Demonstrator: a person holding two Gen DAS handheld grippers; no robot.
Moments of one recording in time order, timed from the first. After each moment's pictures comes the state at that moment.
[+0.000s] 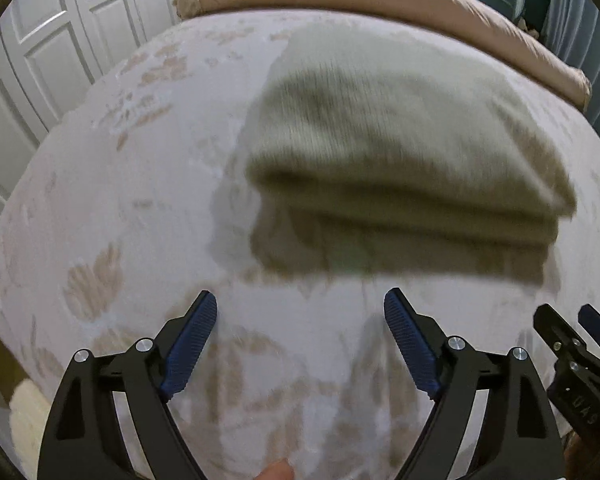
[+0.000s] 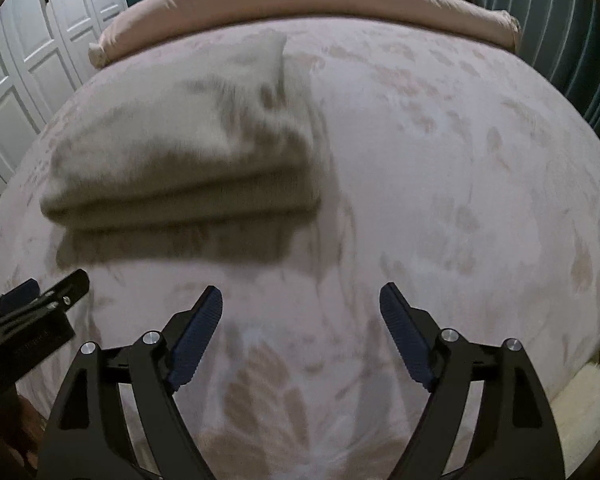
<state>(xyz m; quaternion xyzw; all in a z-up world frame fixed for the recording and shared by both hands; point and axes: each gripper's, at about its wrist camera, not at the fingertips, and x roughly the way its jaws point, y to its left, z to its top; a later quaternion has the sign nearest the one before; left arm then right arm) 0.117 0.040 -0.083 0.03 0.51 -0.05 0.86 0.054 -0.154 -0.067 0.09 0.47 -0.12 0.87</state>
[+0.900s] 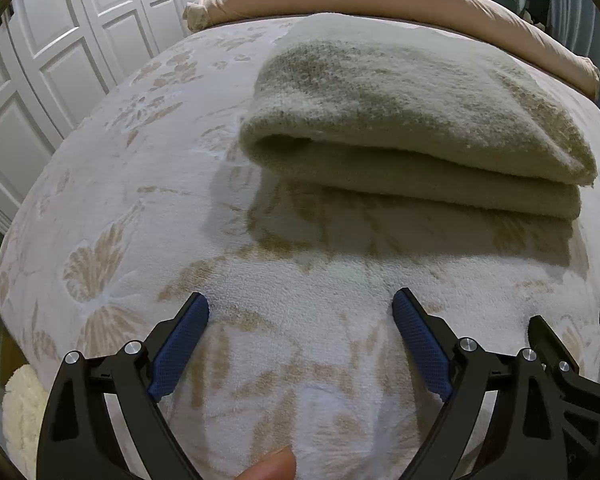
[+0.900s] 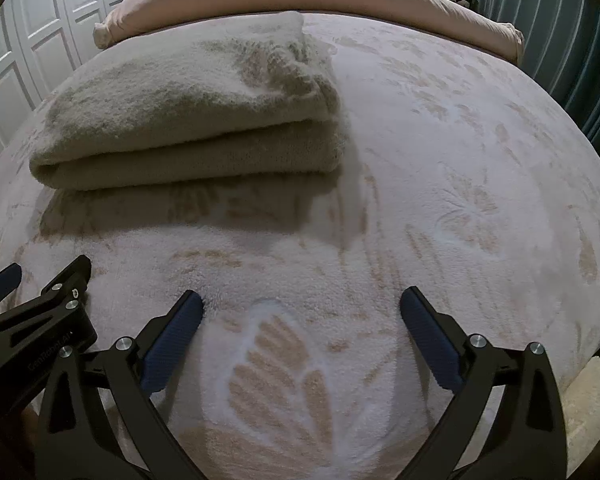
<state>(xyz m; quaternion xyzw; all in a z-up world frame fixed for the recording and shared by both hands) 0.098 0.027 -0.099 0.06 0.48 -0.01 0.88 0.051 -0.130 -0.088 0.05 0.47 -0.13 0.87</state>
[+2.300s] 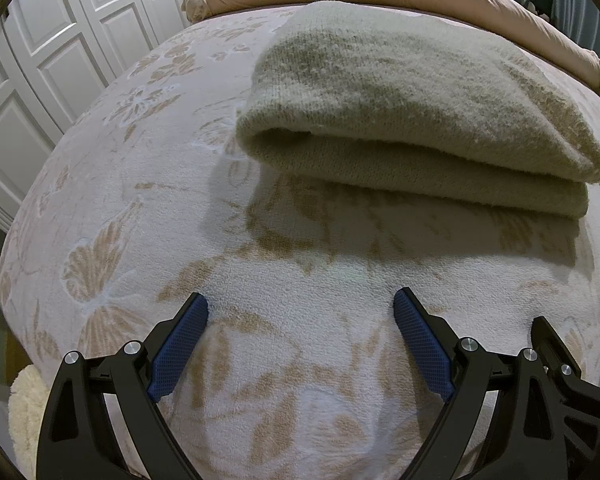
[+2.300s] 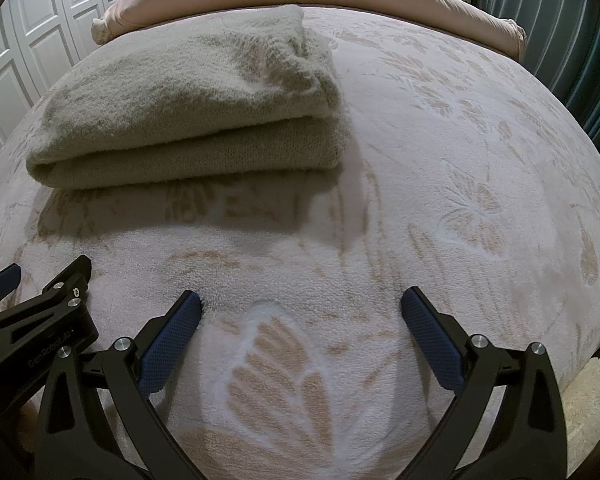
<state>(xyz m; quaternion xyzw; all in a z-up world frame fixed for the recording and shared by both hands) 0.104 0.026 -0.100 0.06 0.49 -0.01 0.87 0.055 -0.132 -0.089 0.06 0.47 -0.13 0.87</state>
